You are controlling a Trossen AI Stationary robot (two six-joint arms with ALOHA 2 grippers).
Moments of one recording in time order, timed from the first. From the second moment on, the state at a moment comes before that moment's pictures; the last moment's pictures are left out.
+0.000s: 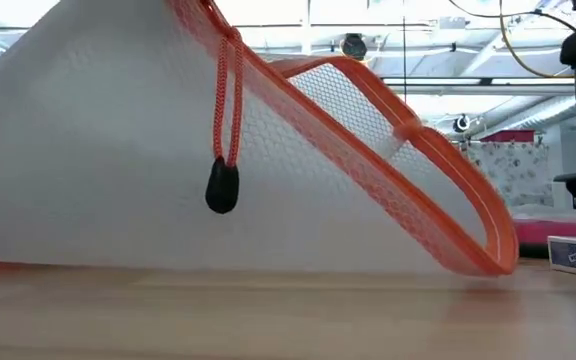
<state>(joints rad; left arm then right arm) -0.57 1.76 1.30 -0.64 -0.74 -0.70 0.80 1.68 1.18 -1.10 0.20 0.88</state>
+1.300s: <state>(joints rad) -0.58 1.76 1.30 -0.64 -0.71 -0.69 0.71 1.68 0.96 -0.60 0.09 0.74</state>
